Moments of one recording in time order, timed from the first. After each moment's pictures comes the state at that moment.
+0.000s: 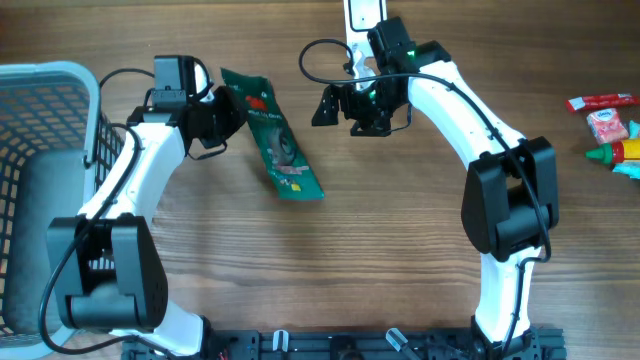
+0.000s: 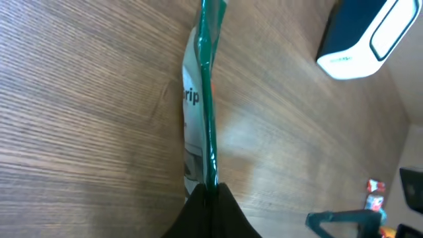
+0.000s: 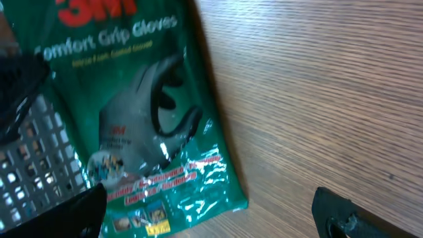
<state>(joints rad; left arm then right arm) -0.01 1.74 1.18 -0.44 0.41 -0.68 0.36 2.16 1.78 -0.96 -0.65 0.30</state>
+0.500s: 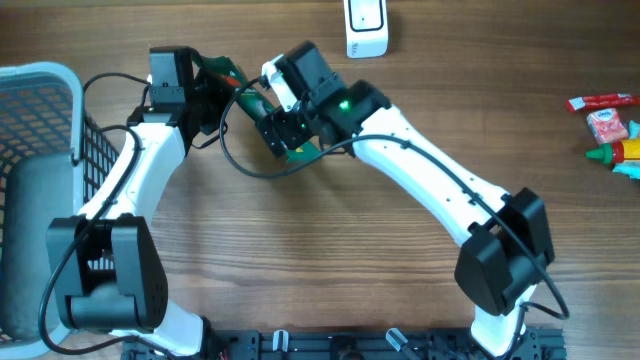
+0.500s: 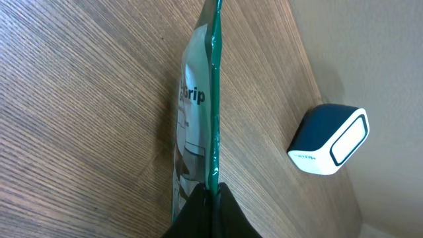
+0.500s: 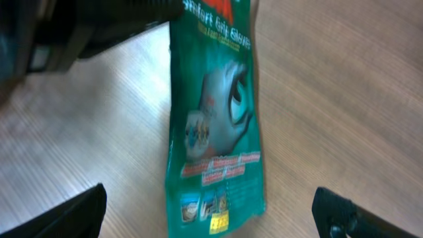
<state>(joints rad) -0.01 1.73 1.18 -0.28 0.23 -1.00 0.72 1.97 1.72 -0.69 -0.06 0.02</state>
